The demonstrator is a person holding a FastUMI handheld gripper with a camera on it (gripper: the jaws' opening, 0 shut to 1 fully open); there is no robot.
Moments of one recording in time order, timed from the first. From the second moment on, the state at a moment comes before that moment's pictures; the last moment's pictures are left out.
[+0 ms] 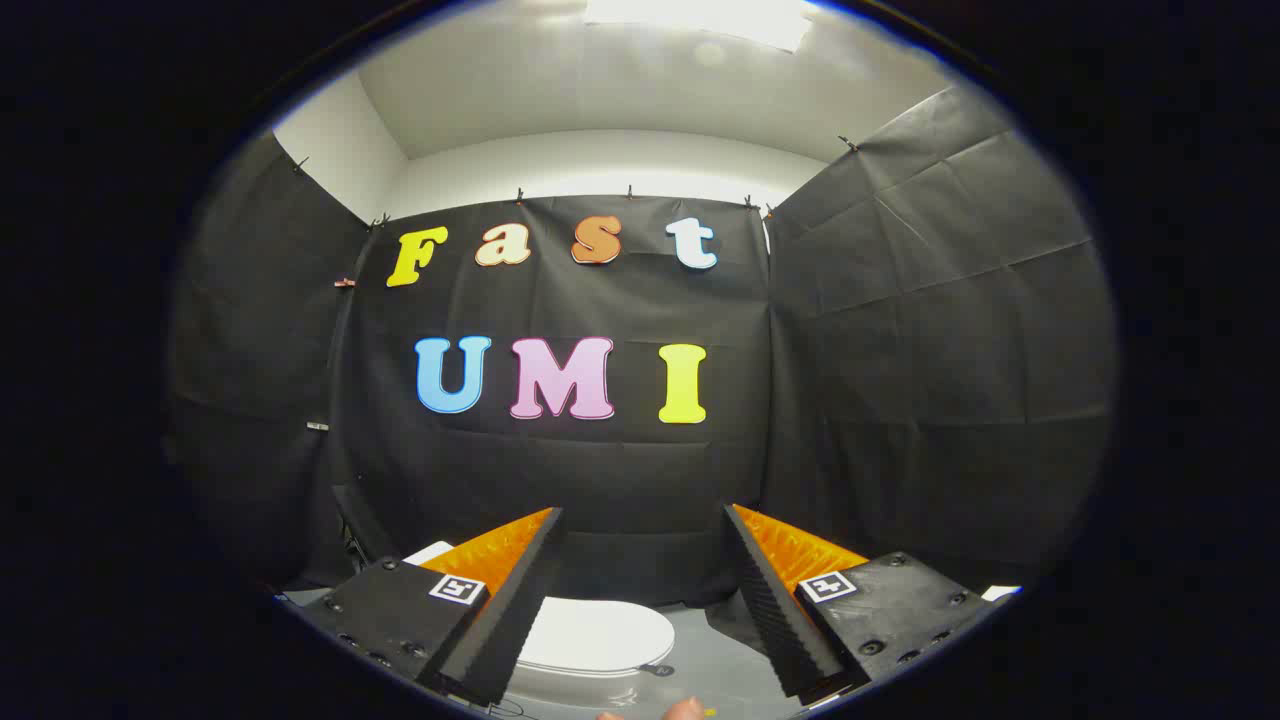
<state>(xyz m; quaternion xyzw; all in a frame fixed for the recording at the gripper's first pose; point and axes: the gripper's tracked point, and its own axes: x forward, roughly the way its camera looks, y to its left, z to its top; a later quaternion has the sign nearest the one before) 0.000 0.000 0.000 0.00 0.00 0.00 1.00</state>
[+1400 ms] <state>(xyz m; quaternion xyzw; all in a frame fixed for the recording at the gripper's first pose) 0.040 -0.010 -0.062 0.00 0.00 -0.01 1.00</state>
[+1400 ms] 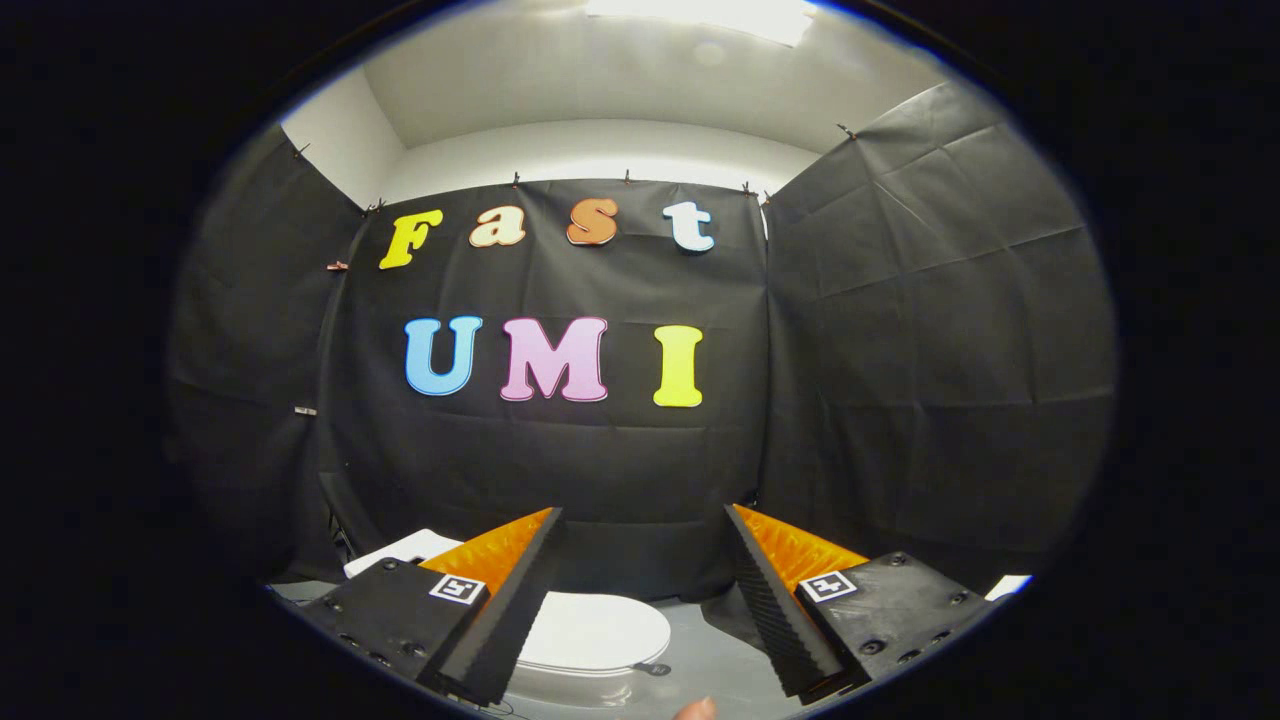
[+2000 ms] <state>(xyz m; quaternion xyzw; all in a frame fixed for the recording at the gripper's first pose) 0.090 -0.016 -0.191 0.01 0.04 0.02 1.00</state>
